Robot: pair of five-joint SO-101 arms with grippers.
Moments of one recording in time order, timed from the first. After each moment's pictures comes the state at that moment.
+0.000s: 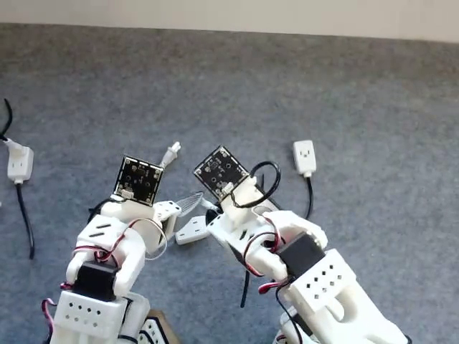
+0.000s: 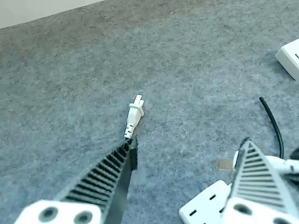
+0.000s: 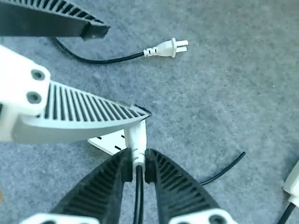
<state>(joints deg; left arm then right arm) 8.4 -81.6 75.3 52.9 -5.2 -41.8 -55.8 52.2 55.7 9.8</state>
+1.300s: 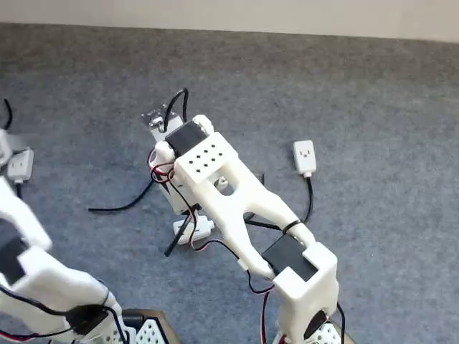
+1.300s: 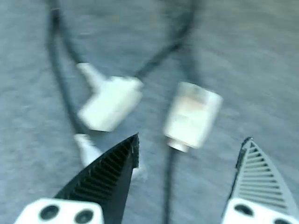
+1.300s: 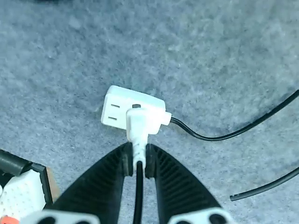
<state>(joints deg) -49.8 11.4 -2.3 54.9 -8.8 -46.2 16.4 -18.7 98.2 -8.1</state>
